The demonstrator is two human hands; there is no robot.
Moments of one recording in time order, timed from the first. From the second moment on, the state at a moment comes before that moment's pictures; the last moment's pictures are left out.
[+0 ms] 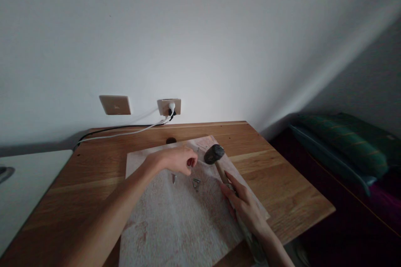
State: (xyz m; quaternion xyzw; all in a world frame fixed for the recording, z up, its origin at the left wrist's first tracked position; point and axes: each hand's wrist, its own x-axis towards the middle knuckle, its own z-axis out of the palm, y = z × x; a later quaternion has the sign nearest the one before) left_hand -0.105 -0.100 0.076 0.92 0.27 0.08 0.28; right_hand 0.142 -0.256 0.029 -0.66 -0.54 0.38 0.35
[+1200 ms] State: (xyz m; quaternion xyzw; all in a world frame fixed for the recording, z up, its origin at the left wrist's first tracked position) left_hand -0.136 -0.067 0.060 0.88 0.33 0.17 0.31; right_hand 0.140 -0.257 0.027 -0.65 -0.54 0.40 0.35
